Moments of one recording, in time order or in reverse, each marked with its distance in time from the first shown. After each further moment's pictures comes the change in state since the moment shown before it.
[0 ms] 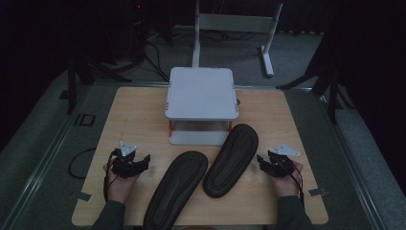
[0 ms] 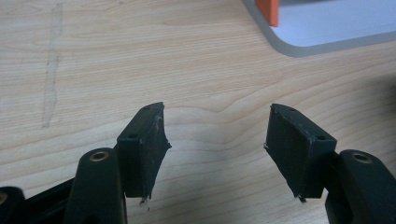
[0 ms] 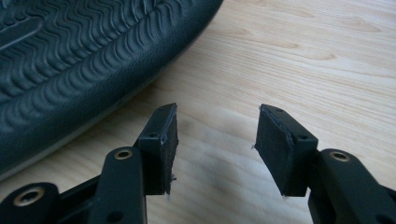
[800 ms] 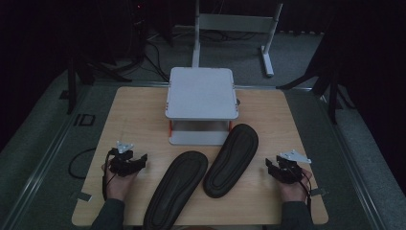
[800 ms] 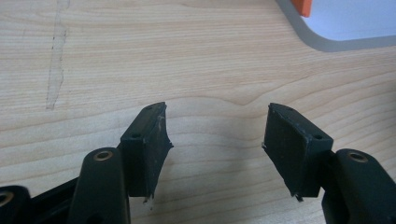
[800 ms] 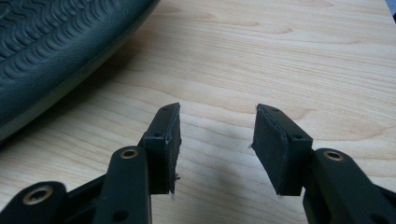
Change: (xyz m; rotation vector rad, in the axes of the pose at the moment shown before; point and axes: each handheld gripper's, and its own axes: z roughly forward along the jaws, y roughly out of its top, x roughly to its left) left arm 0.014 -0.004 0.011 0.032 0.010 -0.069; right arm -0.011 -0.019 -0.021 -0.008 -0.059 0.089
